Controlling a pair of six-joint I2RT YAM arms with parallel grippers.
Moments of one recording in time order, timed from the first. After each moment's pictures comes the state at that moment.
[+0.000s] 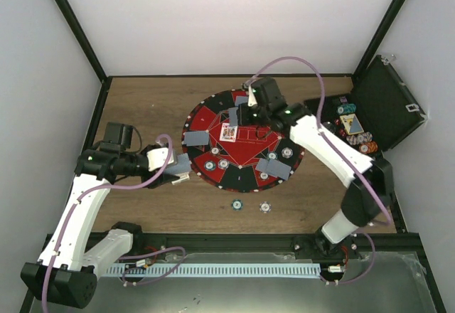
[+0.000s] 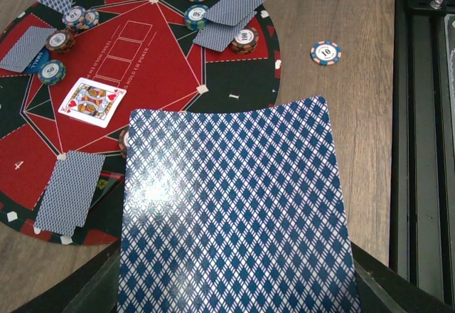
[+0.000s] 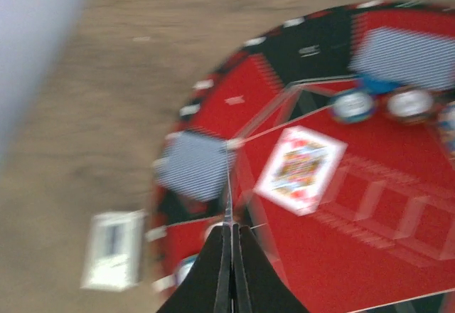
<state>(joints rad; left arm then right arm) -0.18 0.94 1.01 -1.13 0.72 1.04 0.60 1.53 1.40 -0.54 -0.20 0.44</state>
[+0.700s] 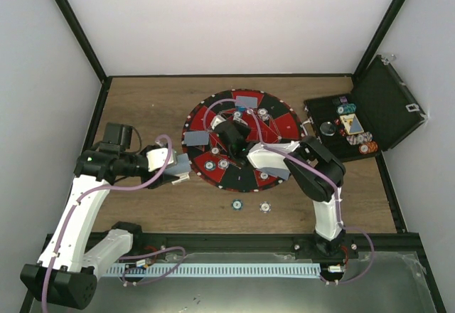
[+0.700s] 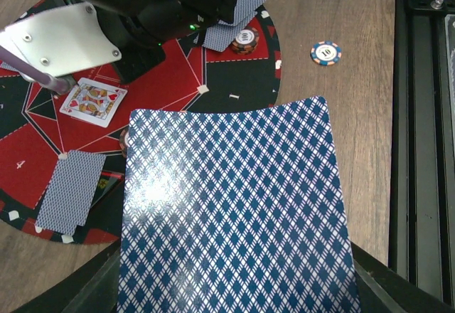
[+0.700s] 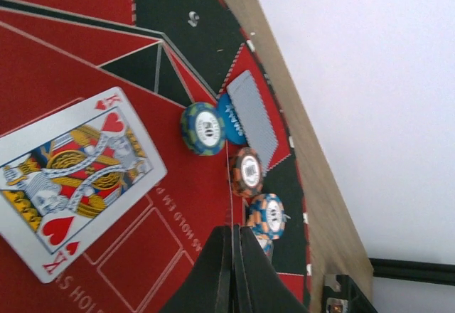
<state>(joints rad) -0.18 0.93 1.01 -1.13 0.72 1.04 0.82 1.95 1.14 0.21 0.76 -0.64</state>
